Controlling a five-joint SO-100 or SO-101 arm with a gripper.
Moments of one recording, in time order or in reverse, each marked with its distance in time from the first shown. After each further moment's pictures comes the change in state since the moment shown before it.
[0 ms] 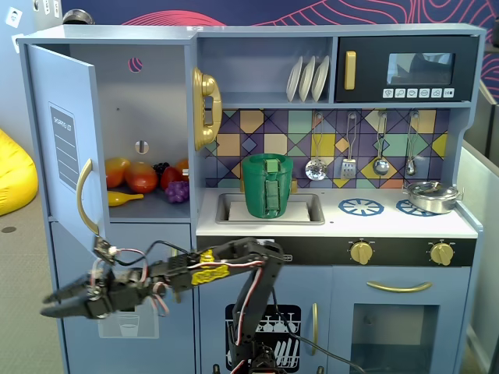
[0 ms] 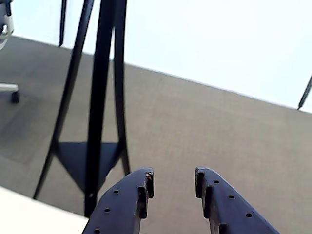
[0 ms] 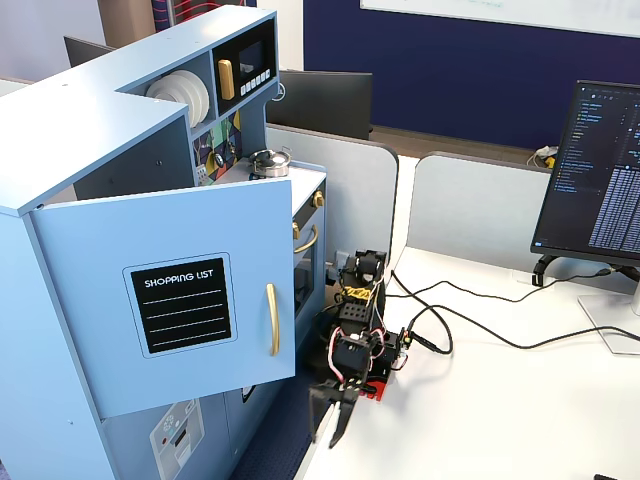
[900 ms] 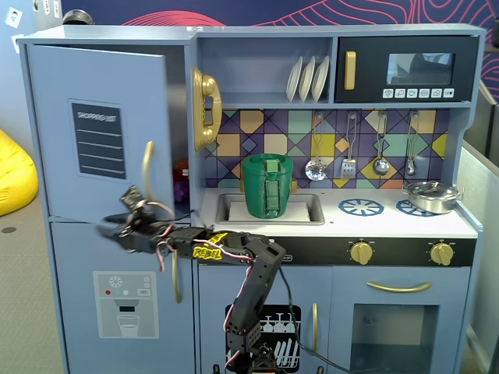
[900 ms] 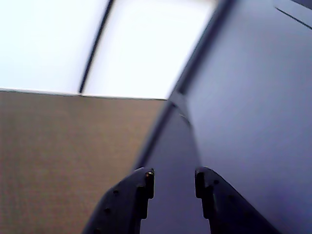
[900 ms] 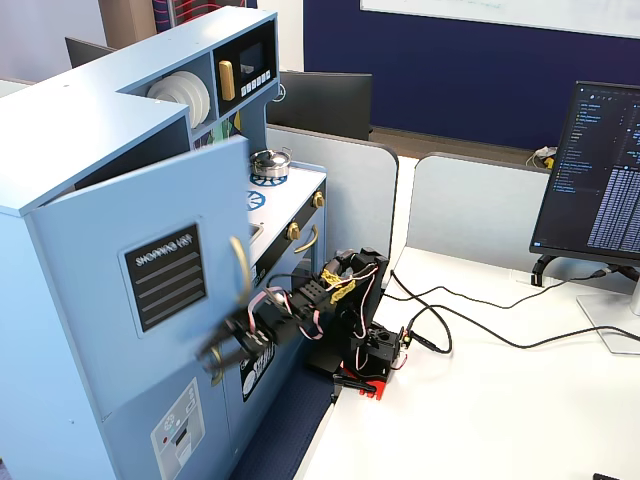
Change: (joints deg) arm 37.4 3.9 -1.1 -3.1 -7.3
